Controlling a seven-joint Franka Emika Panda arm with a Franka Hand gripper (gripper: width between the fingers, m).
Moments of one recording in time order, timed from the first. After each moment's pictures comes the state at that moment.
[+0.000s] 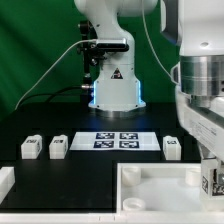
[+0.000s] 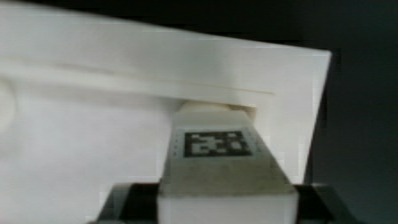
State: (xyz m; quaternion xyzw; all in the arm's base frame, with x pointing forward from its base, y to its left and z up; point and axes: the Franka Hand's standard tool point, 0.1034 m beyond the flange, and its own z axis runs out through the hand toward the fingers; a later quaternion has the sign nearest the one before) arm 0.632 0.120 0.073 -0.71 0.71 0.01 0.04
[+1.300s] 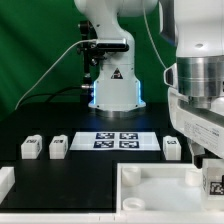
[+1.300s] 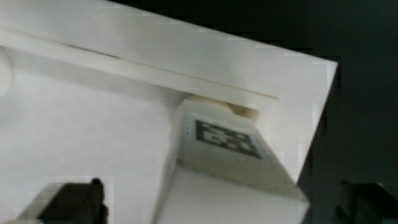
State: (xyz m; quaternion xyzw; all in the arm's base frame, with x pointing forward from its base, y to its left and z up) arm 0.632 0.119 0.073 -0.72 0.69 0.01 0.05
